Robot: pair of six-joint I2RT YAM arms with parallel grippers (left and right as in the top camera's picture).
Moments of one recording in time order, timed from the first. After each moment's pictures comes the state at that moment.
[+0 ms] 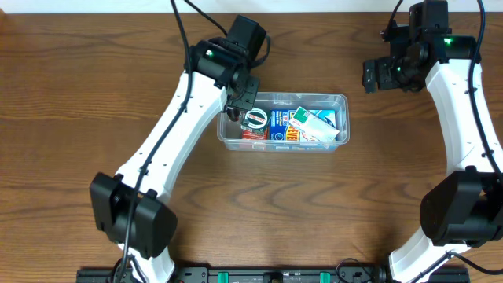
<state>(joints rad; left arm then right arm) -0.48 1.89 1.84 -1.21 -0.15 -0.16 -0.02 1.86 1.74 -1.06 -0.05 -0.10</state>
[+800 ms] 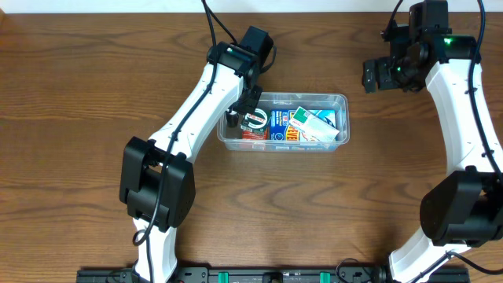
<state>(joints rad) -0.47 2.06 1.84 -1.18 -0.19 -0.12 -0.02 1.86 1.74 -1.06 -0.05 -0.10</state>
